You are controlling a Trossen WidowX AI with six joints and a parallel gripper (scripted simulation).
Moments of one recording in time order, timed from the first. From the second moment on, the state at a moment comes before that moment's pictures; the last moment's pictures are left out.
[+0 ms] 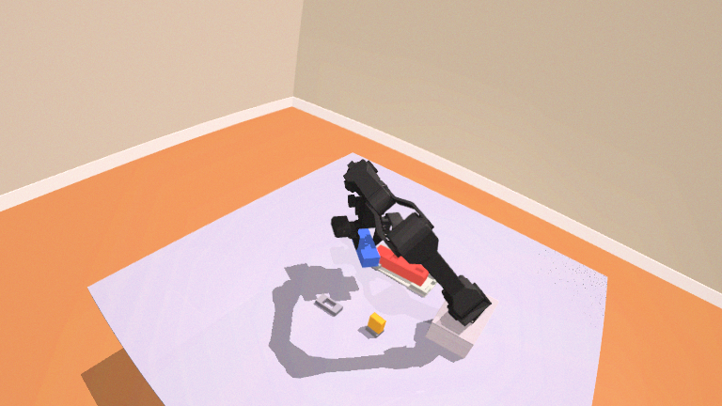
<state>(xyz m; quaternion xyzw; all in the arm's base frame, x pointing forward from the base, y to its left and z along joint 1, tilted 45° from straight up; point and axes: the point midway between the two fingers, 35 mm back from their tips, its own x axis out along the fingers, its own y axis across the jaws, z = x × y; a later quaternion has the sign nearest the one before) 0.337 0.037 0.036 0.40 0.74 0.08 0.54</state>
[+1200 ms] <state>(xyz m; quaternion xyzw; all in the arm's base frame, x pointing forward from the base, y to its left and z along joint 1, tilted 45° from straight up) 0.315 -0.029 -0.060 0.57 0.72 -0.18 0.35</state>
